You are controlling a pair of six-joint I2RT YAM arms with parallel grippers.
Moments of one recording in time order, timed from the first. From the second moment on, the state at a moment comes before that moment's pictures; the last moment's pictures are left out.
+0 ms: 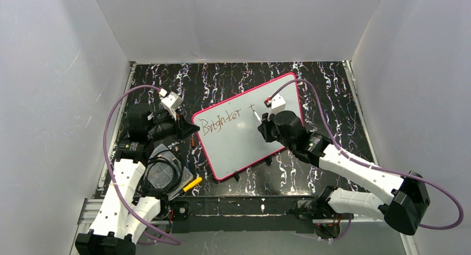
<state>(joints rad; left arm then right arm) -0.12 0.82 0.80 -0.45 0.76 0.02 0.88 1.08 0.81 -0.20 0.25 0.27</state>
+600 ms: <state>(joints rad) -0.12 0.82 0.80 -0.45 0.76 0.02 0.88 1.11 0.91 -0.21 0.33 0.20</state>
